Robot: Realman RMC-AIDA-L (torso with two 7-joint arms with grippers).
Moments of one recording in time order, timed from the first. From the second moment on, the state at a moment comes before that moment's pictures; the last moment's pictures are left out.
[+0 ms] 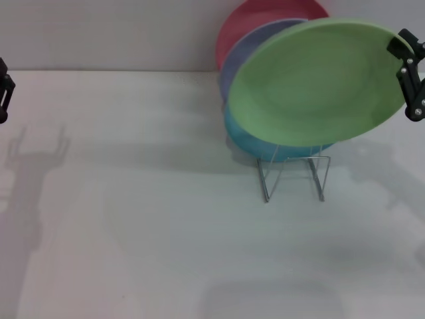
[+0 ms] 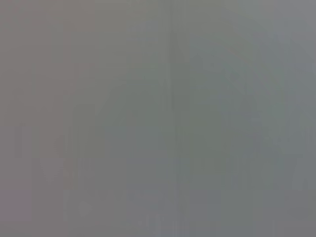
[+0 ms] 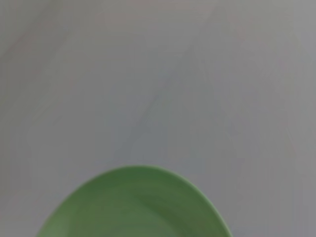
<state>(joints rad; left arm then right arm) -0.15 -2.07 -1.24 -0.67 2.62 1.07 0.08 0.16 2.07 2.00 0.83 -0.92 1.43 -2.79</state>
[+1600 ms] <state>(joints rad) -0.15 -2.06 -1.24 -0.65 2.62 1.07 0.08 0.28 2.08 2.02 0.52 -0.96 1.35 -2.83</state>
